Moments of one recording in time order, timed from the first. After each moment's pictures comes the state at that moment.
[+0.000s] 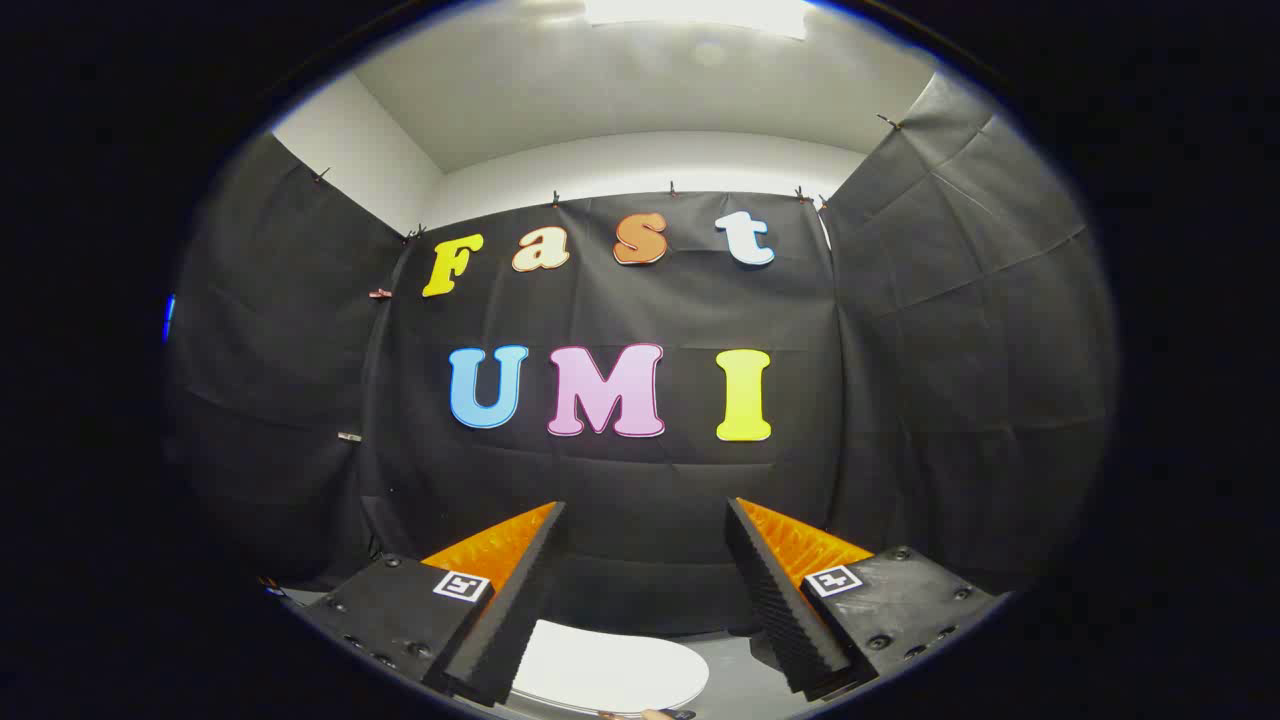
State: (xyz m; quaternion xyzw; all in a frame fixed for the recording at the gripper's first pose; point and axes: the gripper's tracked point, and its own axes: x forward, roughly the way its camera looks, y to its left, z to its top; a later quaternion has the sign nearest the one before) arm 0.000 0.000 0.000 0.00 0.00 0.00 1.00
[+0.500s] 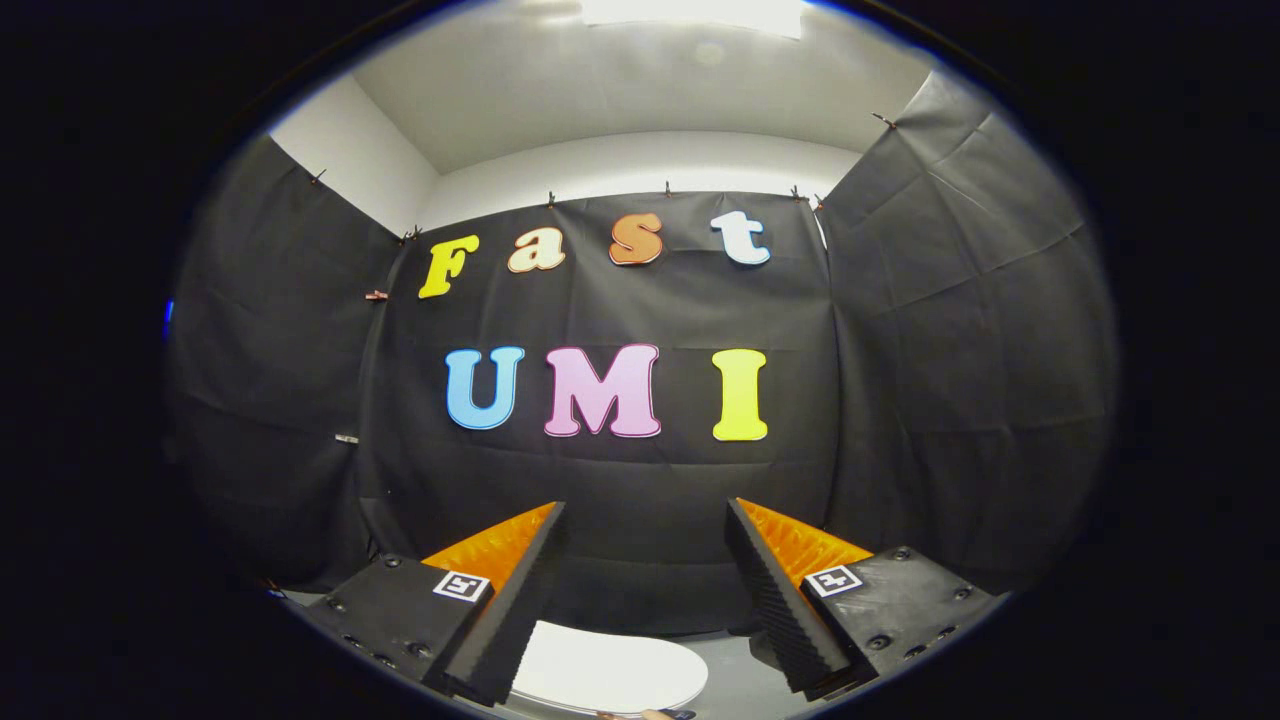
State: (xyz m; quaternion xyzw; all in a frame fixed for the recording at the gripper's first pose) arm 0.000 -0.002 0.000 0.00 0.00 0.00 1.00
